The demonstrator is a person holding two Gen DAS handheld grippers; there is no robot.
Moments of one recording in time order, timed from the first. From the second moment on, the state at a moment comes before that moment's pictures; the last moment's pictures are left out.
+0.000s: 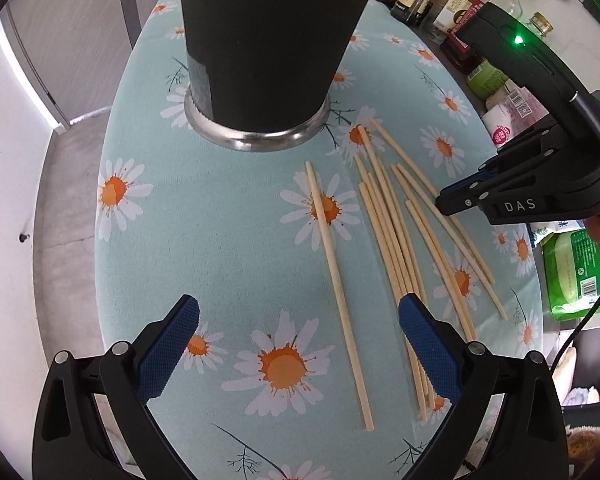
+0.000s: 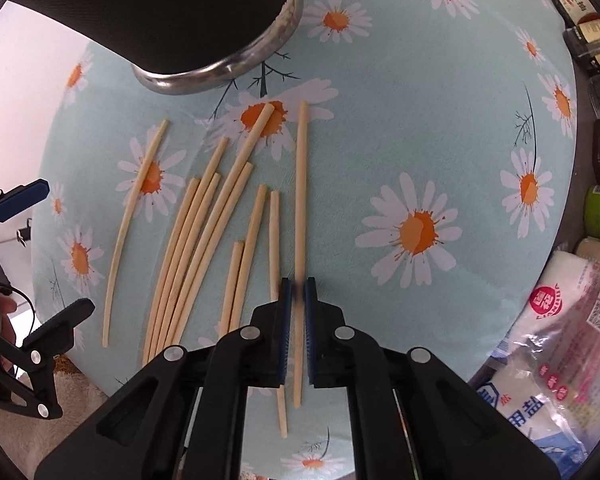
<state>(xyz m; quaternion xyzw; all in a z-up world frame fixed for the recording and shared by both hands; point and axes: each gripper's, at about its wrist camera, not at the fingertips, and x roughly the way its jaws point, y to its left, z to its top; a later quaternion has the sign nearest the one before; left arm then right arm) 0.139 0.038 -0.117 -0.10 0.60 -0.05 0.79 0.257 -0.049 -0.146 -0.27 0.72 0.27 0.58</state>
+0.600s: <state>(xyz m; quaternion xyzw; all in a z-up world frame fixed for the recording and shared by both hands) 0.149 0.047 -0.124 -0.15 0.63 -0.05 0.76 0.258 -0.054 -0.146 -0.22 0.72 0.26 0.60</state>
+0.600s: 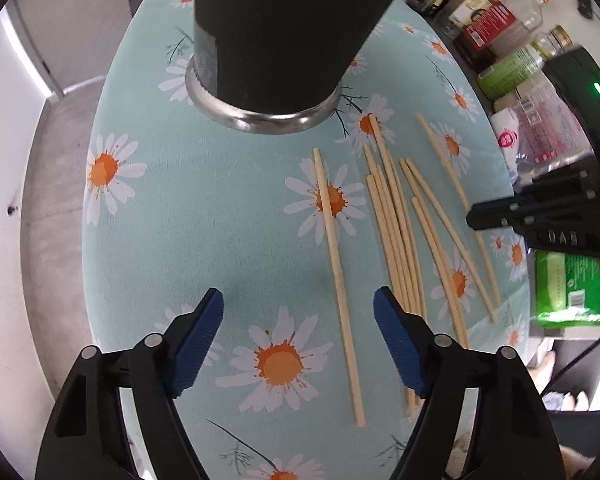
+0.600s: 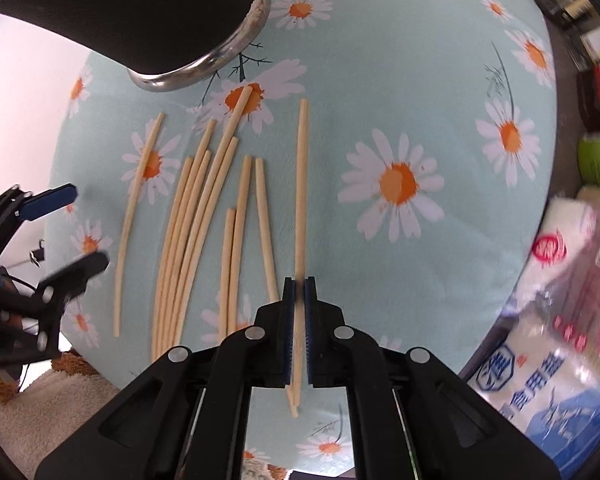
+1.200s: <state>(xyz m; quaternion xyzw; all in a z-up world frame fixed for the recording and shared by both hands) 0.178 0.000 -0.134 -0.10 0.70 0.05 0.71 0.277 -0.049 -0.125 -0.15 0.68 0.32 0.64</state>
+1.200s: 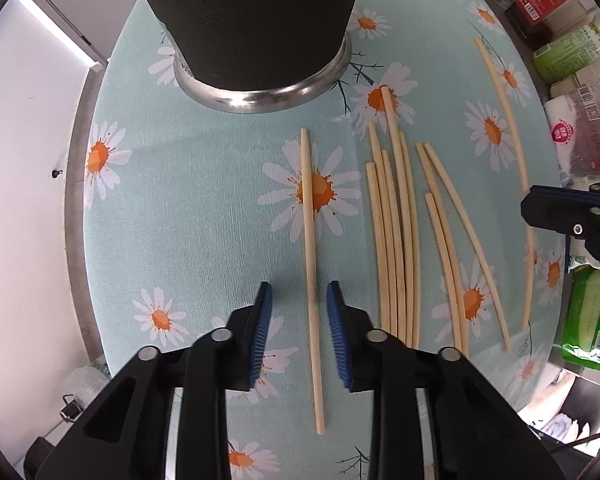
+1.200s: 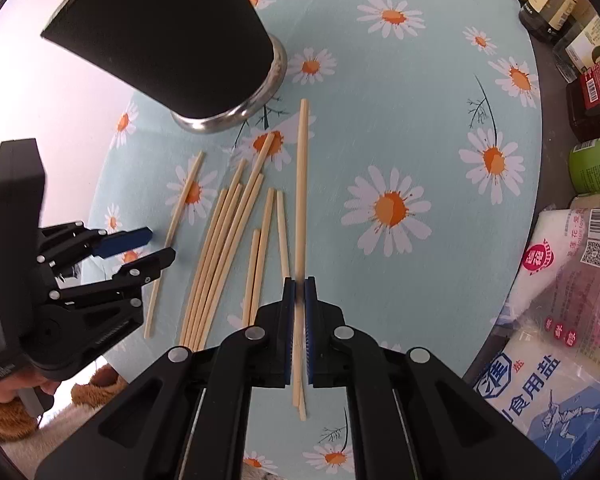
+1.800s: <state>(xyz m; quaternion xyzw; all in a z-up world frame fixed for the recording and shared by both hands) 0.179 0.002 -0.126 -0.13 0.69 0.06 0.71 0.252 -0.069 -0.111 -0.13 0.66 0.34 0.65</state>
